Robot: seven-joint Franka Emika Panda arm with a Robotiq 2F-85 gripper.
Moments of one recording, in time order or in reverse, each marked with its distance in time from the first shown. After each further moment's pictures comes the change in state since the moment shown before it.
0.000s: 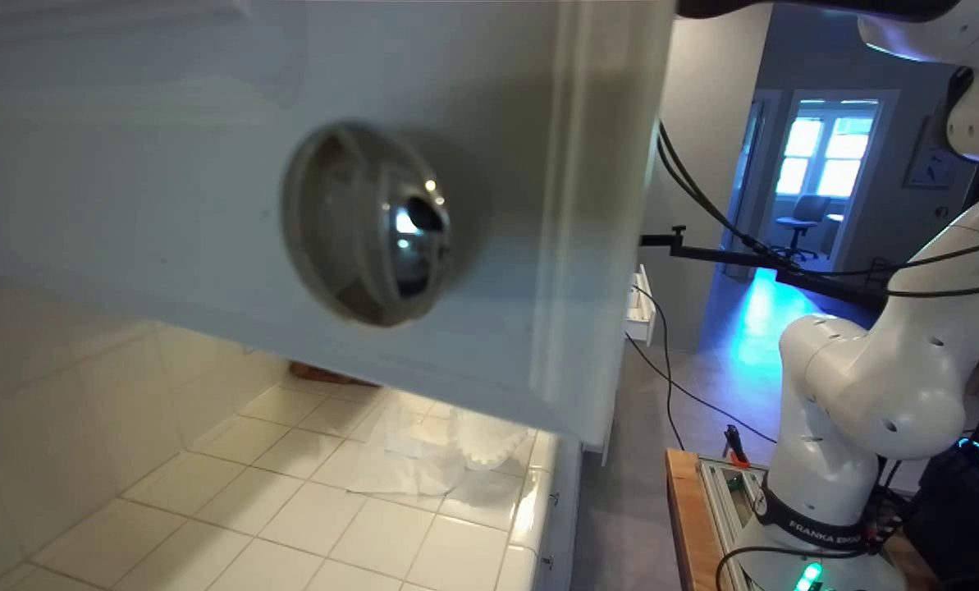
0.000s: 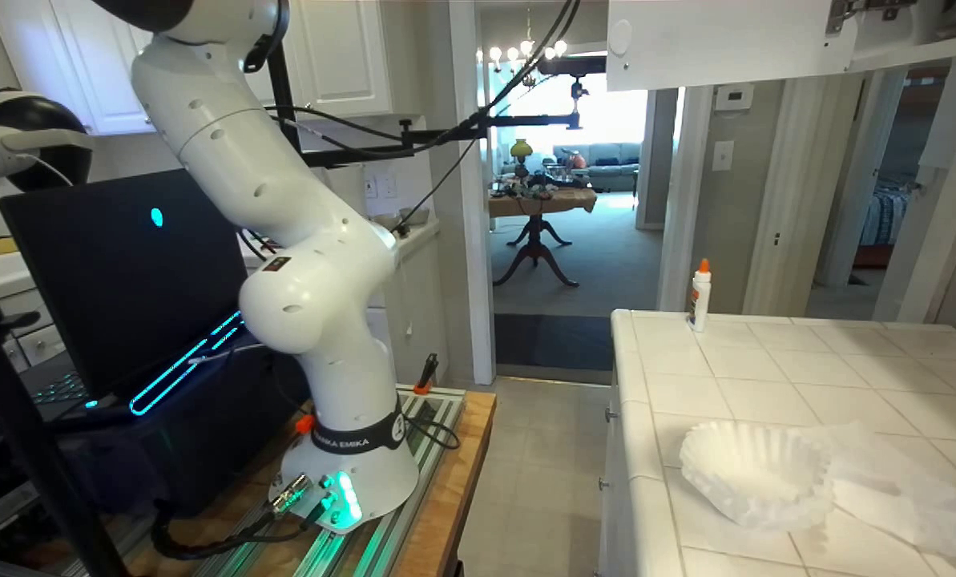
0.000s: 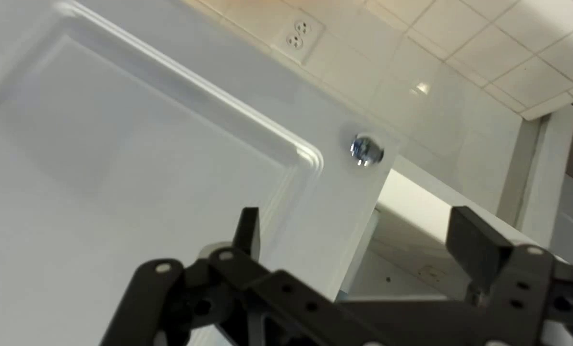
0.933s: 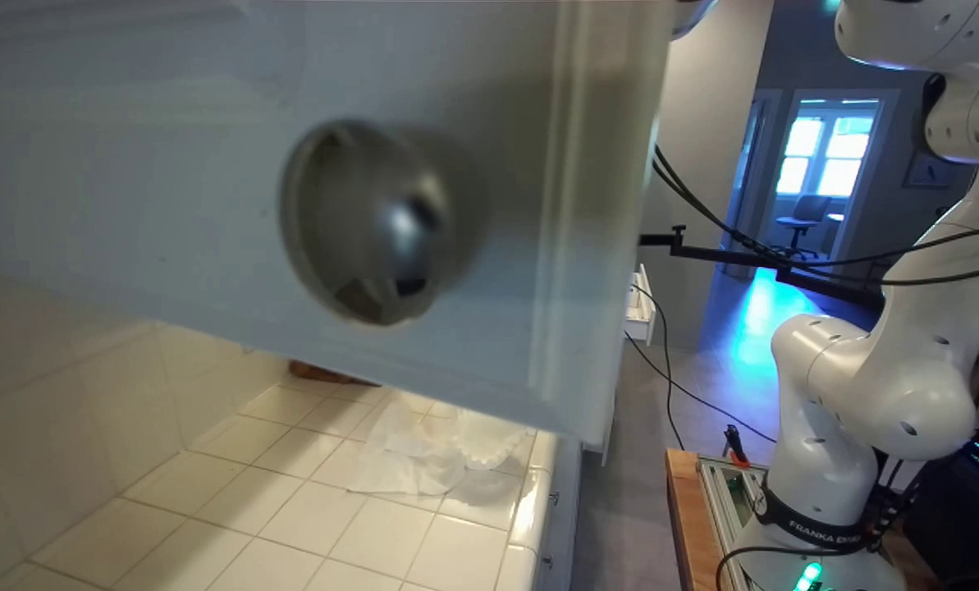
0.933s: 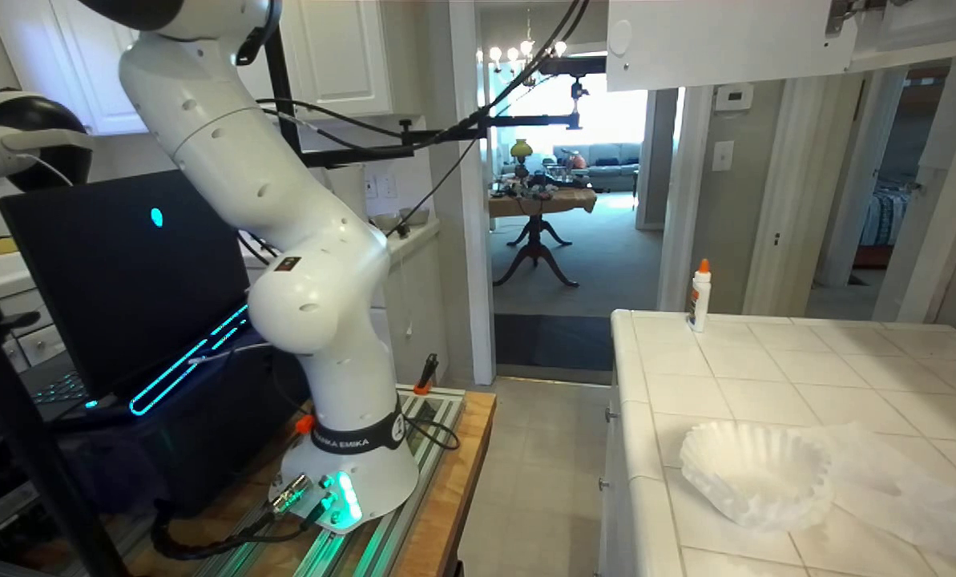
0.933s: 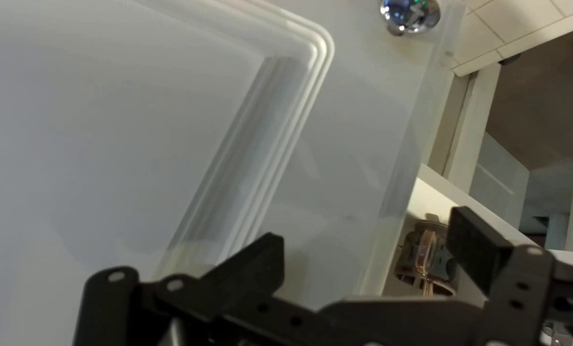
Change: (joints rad) arm 0.133 0.023 -0.133 -0.015 0.263 0.089 -0.292
